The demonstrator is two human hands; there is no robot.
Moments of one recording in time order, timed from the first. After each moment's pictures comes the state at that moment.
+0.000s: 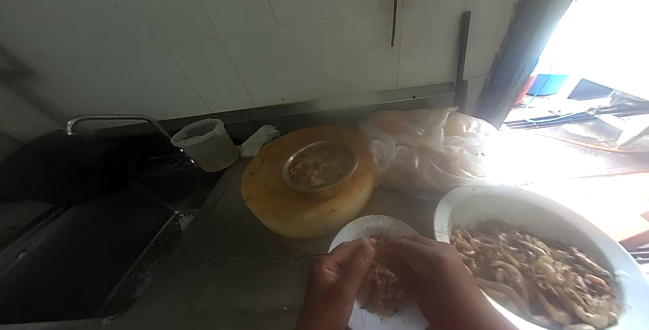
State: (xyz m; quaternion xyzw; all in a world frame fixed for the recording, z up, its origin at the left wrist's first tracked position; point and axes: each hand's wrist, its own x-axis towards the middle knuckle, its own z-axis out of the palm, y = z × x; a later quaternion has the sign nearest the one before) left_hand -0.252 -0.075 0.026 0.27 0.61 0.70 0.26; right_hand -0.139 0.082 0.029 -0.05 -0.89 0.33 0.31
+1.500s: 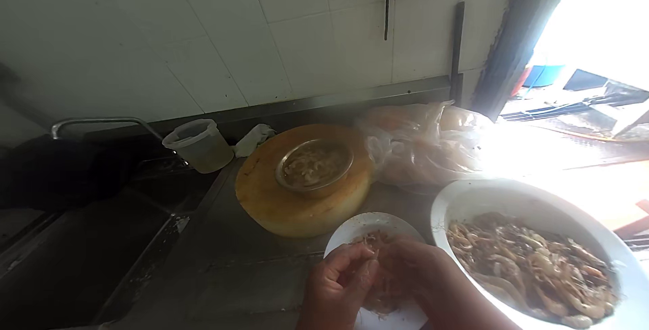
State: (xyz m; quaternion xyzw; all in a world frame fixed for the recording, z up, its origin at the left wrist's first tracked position) left_hand -0.247 -0.080 0.025 0.36 0.63 0.66 0.20; right_hand -0.128 0.088 0.019 -0.02 -0.82 0.54 0.18
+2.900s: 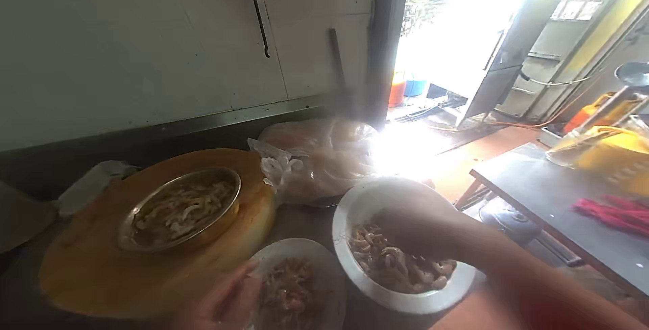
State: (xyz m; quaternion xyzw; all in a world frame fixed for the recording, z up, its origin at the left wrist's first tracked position) left_hand -0.289 -0.066 0.046 0.45 0.76 0.43 0.18; right_hand -0.045 0.213 0.101 -0.24 -0.95 0.14 -0.12
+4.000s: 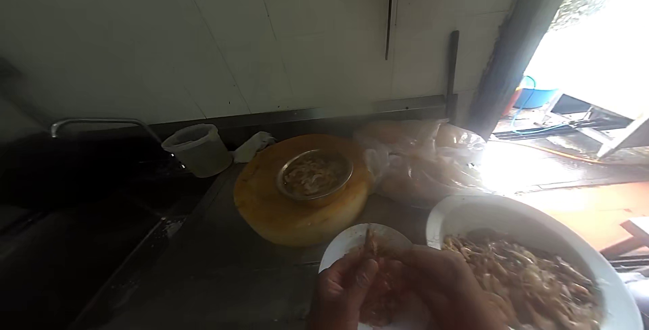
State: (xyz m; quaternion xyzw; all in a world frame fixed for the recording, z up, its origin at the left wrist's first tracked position) left_hand -0.230 -0.066 0.028 0.17 0.53 0.77 0.32; right_hand -0.122 0.096 0.025 -0.05 -0.79 0.54 0.28
